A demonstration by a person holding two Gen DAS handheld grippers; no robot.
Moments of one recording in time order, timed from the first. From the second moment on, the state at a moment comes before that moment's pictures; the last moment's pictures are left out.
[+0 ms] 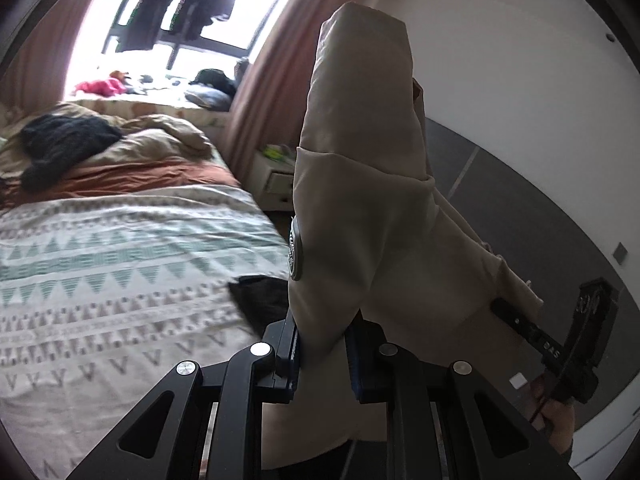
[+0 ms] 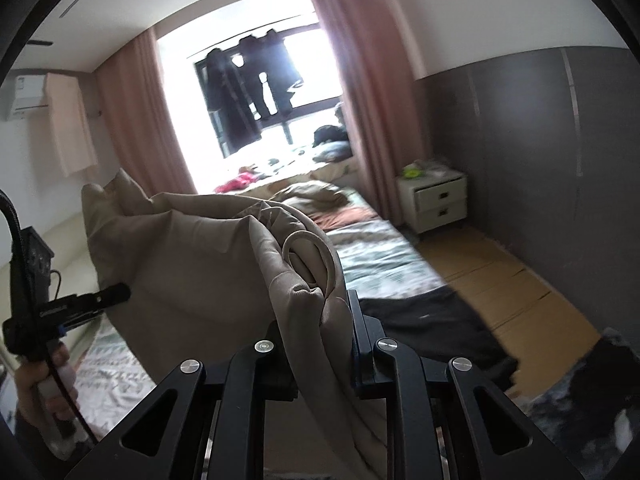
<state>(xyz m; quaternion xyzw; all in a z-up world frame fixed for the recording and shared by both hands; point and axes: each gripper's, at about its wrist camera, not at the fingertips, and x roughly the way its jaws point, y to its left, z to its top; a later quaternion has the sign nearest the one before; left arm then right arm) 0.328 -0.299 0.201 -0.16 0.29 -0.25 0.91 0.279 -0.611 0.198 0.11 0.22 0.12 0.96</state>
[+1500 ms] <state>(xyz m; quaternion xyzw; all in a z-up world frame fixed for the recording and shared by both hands) 0.602 -0.388 0.053 -0.17 0.46 -0.31 0.81 0.541 -0.702 0.149 0.06 0.34 -0.02 0.94</state>
